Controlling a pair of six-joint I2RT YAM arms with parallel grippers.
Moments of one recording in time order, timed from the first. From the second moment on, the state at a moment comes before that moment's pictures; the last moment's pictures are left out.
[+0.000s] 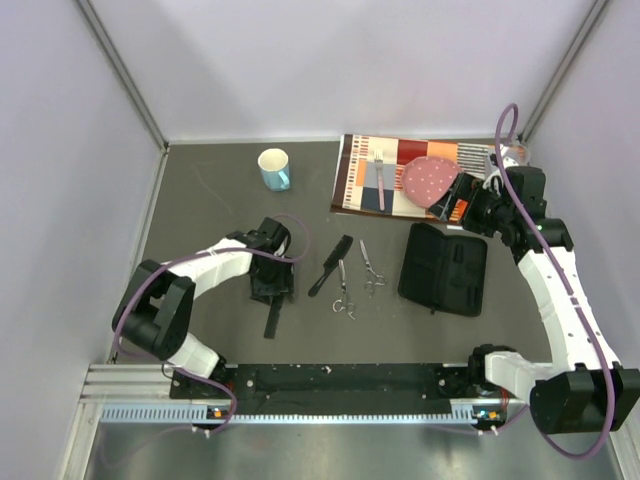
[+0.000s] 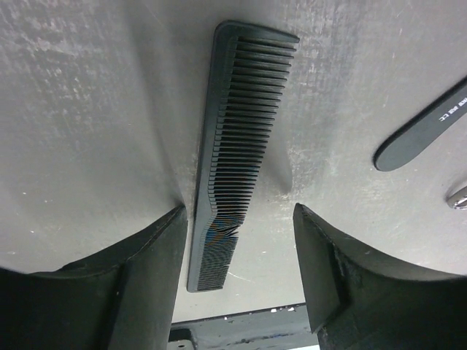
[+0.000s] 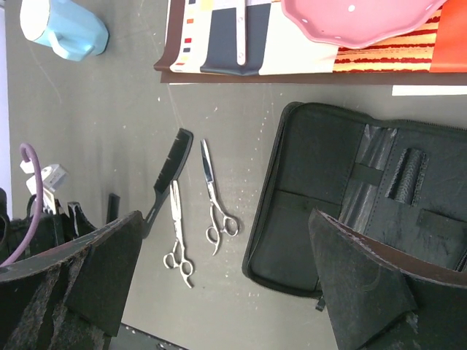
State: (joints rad) left arm -0.48 1.53 0.83 -0.65 0.09 -0.53; right arm 0.04 1.08 1.09 -0.64 -0.31 0.41
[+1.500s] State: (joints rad) left arm -0.60 1.61 0.93 -0.74 -0.09 -0.56; right arm 0.04 1.08 1.09 -0.65 -0.26 0.43
